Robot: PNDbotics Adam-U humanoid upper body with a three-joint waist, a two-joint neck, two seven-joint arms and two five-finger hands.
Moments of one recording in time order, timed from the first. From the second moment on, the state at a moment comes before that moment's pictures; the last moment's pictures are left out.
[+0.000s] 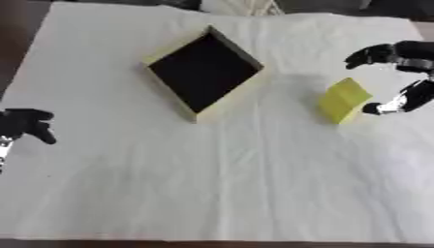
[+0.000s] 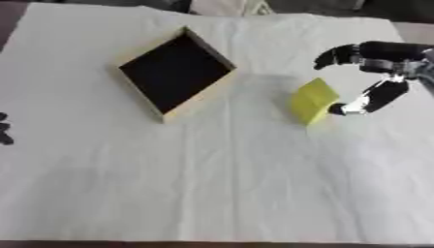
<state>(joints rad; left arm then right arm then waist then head) -0.25 0.25 -0.05 -1.86 -0.17 -0.07 -0.25 -0.43 -0.97 0.02 -1.32 0.46 -0.62 0.54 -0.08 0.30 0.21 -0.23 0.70</state>
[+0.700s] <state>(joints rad) -0.25 0.25 -0.05 -1.86 -0.17 -0.07 -0.26 -0.45 -0.95 0.03 -1.30 0.48 -0.62 0.53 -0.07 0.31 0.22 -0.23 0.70</state>
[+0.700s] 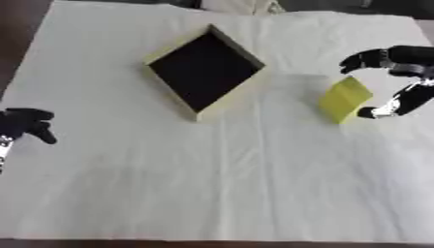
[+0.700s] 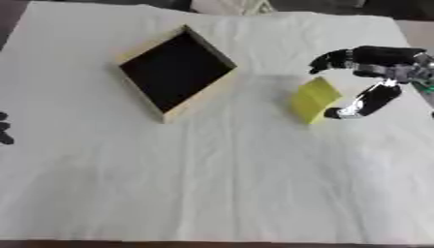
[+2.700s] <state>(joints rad) -0.27 0.25 -0.06 -1.87 -0.17 -0.08 -0.28 -0.45 -0.94 0.02 -1.24 0.48 -0.58 0.58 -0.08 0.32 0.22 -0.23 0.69</state>
